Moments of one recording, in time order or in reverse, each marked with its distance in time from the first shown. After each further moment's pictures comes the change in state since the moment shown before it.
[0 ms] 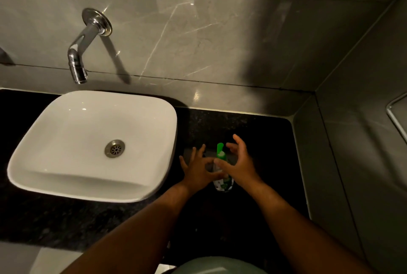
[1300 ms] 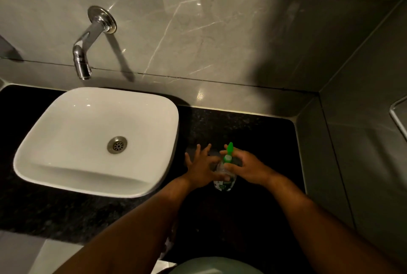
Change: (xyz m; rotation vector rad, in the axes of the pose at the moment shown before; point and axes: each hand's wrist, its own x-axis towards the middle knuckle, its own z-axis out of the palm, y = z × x) left_hand 0.002 0.009 -0.006 0.030 -0.154 0.073; right_hand 0.012 -0.010 -0.038 -0.302 -0.466 -0.080
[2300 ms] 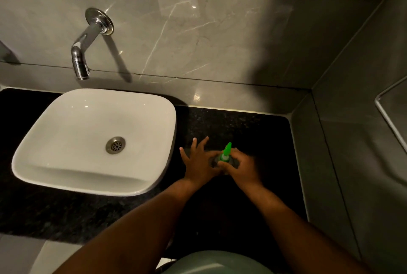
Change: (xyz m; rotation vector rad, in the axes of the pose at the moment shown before) left_hand -0.003 0.004 0.015 0.180 0.343 0.023; right_hand -0.019 -0.005 0.039 0.026 0.444 0.090
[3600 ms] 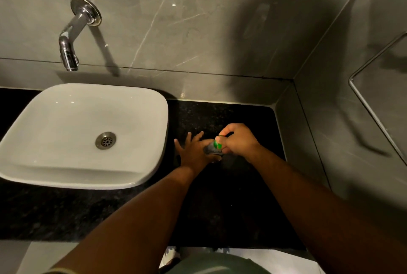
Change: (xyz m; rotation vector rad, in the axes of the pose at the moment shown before) left_hand 0.003 0.006 -0.007 0.009 -0.133 -0.047; right_hand 0.002 -0.082 -0.033 -0.096 -0.046 0.301
